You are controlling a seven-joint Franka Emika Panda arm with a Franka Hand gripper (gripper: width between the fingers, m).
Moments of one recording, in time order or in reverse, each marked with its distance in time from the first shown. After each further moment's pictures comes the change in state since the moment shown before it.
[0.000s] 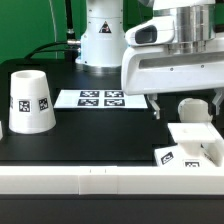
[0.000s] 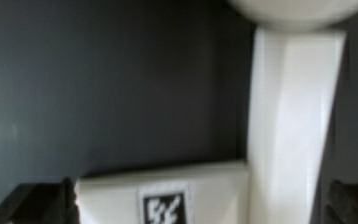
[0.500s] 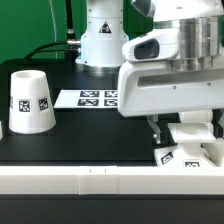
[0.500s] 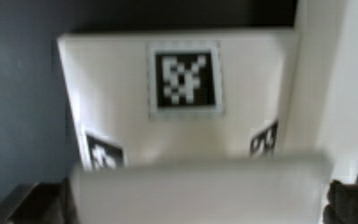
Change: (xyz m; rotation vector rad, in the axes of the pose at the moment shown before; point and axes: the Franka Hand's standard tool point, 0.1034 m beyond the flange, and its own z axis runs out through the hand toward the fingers) arm 0.073 0.021 0.016 -0.022 0.042 -0.061
